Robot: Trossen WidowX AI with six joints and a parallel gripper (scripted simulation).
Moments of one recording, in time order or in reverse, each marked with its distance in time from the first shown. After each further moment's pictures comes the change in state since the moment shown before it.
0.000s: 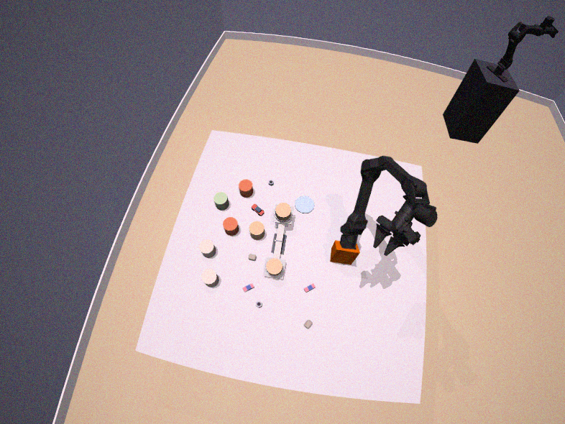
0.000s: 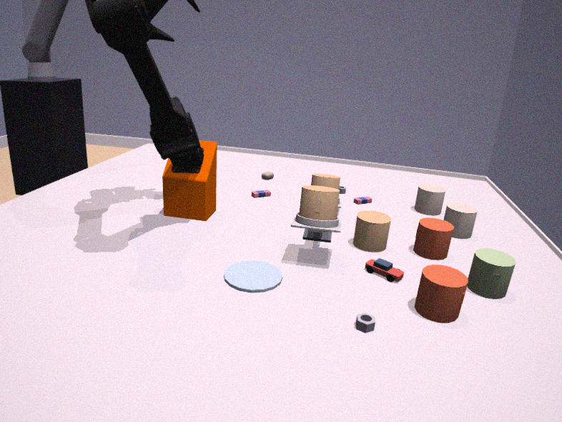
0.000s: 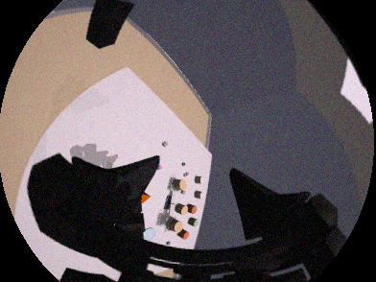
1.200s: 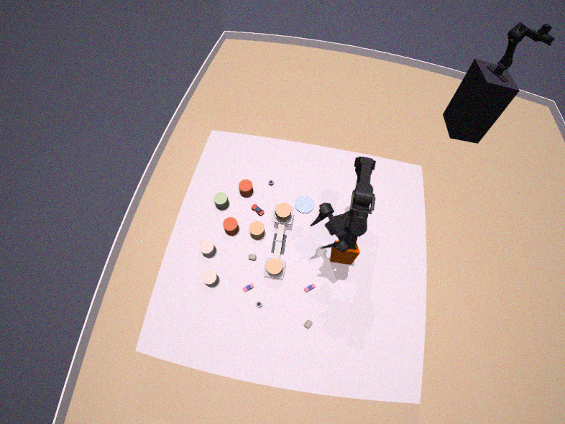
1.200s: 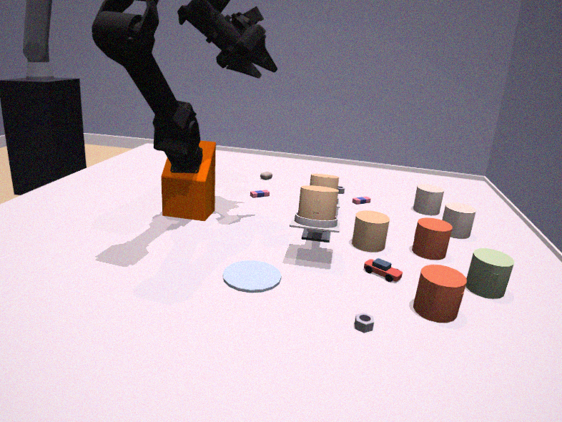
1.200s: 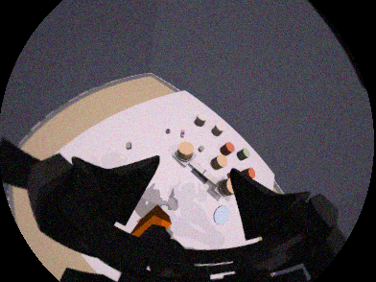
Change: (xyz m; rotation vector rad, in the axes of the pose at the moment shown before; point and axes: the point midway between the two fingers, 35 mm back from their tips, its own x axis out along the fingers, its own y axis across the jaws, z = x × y) arm 0.102 -0.071 -0.198 1.059 0.451 -0.344
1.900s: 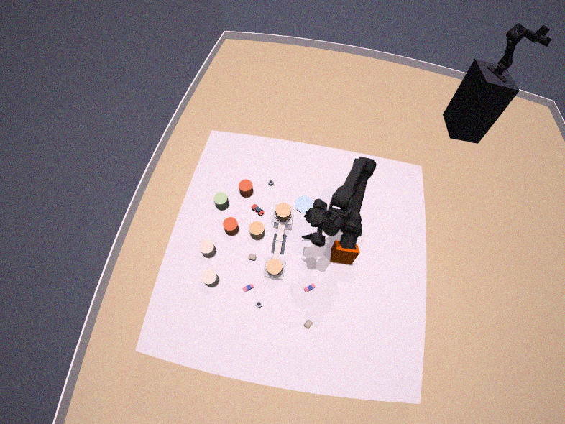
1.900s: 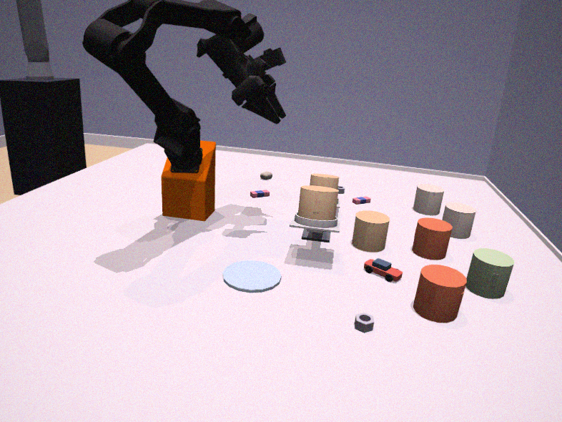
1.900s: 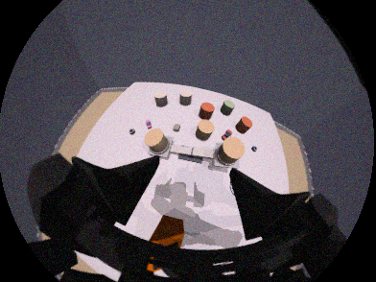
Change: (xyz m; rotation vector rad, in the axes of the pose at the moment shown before) arm 0.067 -0.064 -0.072 0.491 0.166 -0.283
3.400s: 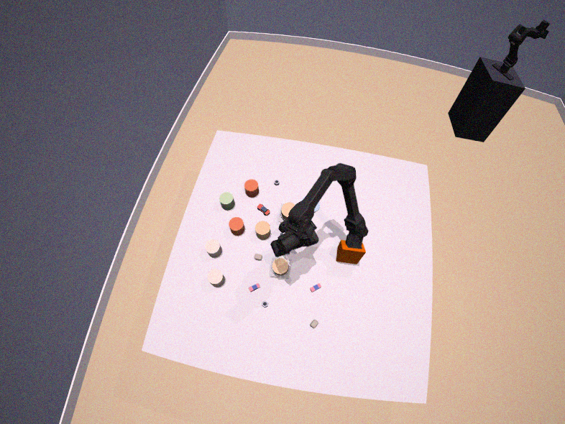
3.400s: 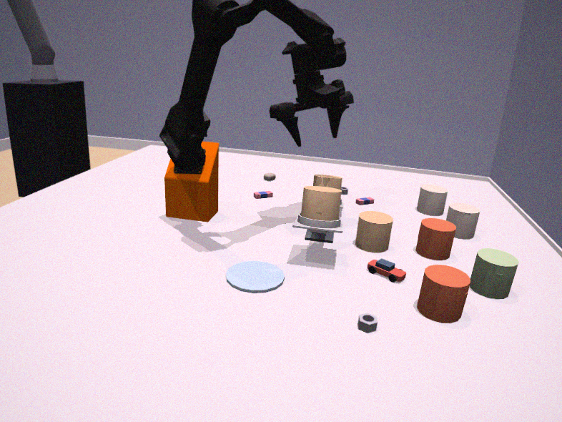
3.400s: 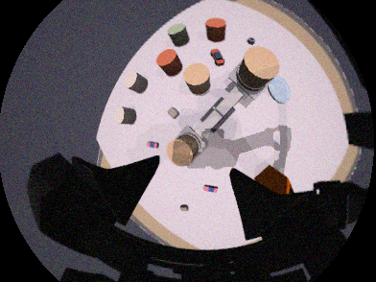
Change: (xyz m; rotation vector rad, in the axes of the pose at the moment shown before) arm 0.092 0.084 0.030 1.031 0.499 -0.268
